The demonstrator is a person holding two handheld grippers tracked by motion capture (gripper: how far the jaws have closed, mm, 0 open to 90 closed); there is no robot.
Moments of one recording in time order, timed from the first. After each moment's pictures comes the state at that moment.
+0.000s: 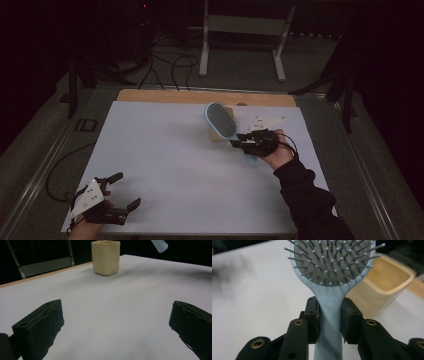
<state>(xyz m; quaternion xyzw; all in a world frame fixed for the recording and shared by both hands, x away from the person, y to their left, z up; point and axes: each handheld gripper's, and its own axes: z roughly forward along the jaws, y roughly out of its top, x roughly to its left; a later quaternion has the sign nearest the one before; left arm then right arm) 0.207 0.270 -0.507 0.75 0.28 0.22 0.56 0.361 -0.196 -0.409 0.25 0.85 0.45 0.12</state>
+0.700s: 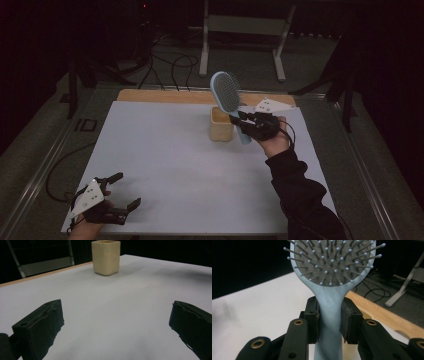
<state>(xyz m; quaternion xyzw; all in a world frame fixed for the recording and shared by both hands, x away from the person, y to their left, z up) 0.207 0.270 -0.508 0.75 0.29 0.22 0.56 0.376 -0.188 -0.372 0.30 0.77 0.52 0.20</state>
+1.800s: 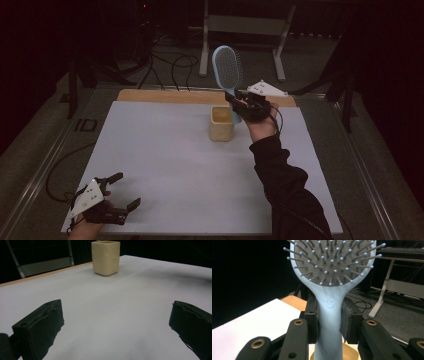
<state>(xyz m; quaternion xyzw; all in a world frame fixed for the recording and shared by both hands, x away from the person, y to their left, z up) 0.207 0.271 -0.508 0.75 0.29 0.22 0.56 0.411 -0.161 -0.356 0.36 0.70 0.56 0.26</state>
